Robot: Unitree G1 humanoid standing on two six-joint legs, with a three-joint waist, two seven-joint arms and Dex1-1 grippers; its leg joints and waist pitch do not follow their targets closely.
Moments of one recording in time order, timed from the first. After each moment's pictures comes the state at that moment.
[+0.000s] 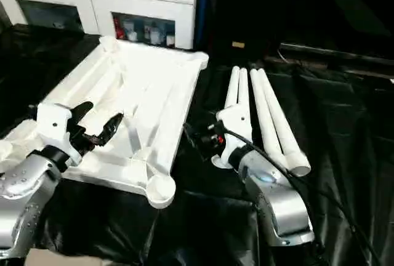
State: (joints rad) left arm -0.08 0.30 0.07 -0.23 -0.17 0.31 -0.34; right arm -0.19 -0.19 0.13 -0.21 0.17 0.50 0.34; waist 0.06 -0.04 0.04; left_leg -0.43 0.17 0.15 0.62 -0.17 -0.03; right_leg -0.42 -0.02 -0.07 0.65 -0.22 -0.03
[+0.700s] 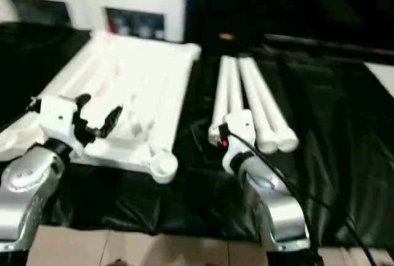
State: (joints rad) left arm -0.12 0.38 0.04 -0.23 -0.15 0.33 -0.40; right arm -0.15 -0.20 0.12 -0.20 0.18 0.52 0.34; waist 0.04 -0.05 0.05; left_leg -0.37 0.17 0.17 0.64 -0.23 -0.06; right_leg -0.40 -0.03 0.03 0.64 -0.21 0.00
